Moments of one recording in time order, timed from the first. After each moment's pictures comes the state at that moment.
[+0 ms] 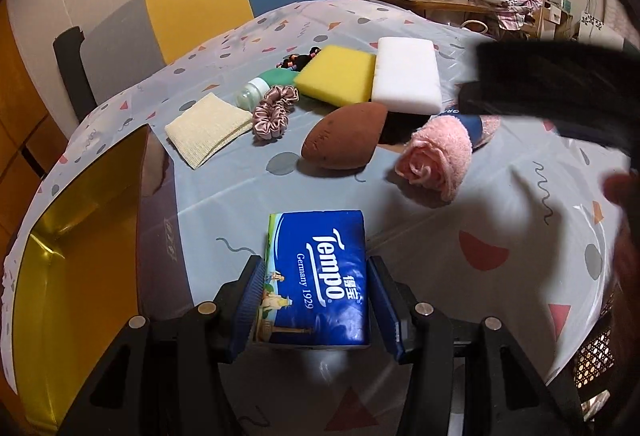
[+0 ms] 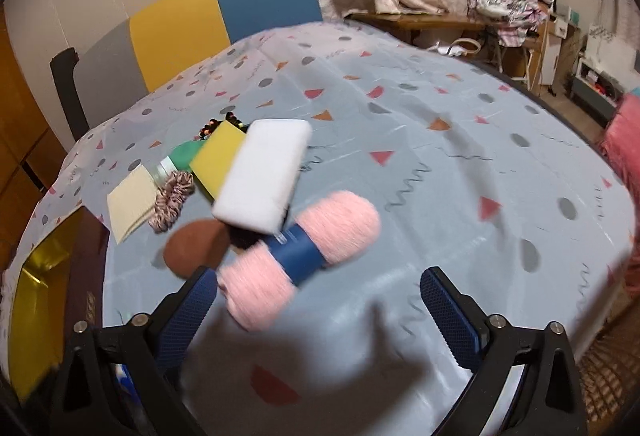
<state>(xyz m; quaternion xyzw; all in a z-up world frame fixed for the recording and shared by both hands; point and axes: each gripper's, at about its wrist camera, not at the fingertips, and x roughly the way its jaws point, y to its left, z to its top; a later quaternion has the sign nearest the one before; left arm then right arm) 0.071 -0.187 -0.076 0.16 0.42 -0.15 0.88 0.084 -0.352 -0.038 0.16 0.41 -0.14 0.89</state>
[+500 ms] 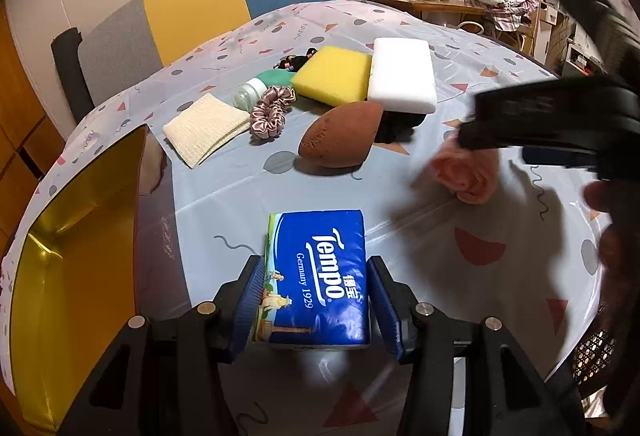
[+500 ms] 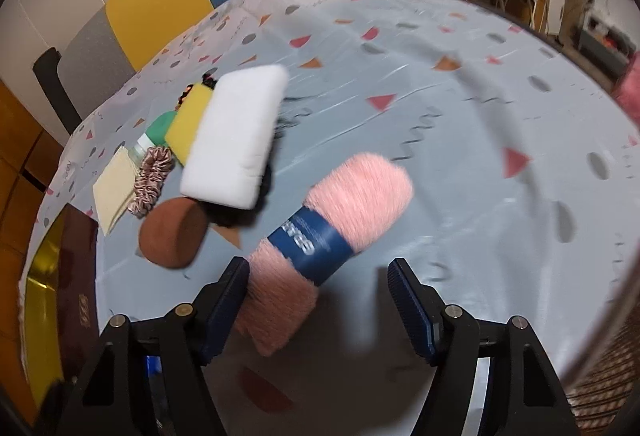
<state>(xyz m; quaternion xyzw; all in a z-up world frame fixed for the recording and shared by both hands) 0.068 -0.185 -0.077 0.16 0.41 -0.16 0.88 0.088 -0.375 -0.067 0.21 0.47 -0.13 0.85</state>
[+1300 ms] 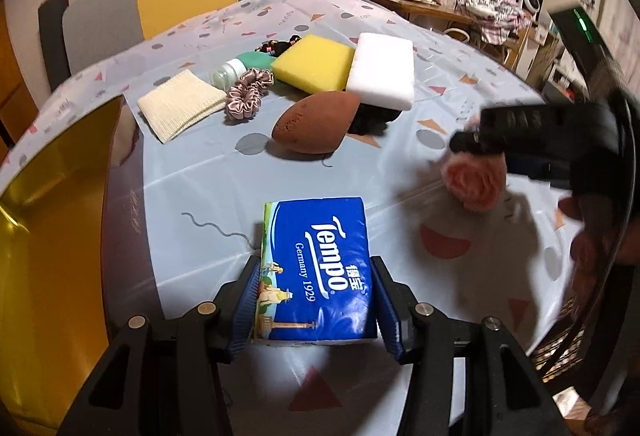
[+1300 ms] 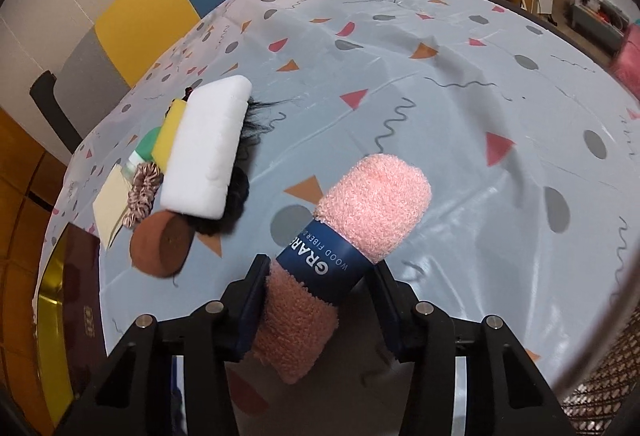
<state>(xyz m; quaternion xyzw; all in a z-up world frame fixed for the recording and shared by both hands) 0.070 -0.178 -0.075 0.09 0.45 -0.20 0.86 0.081 -0.394 -0.075 0.25 0.46 -0.12 0.84</state>
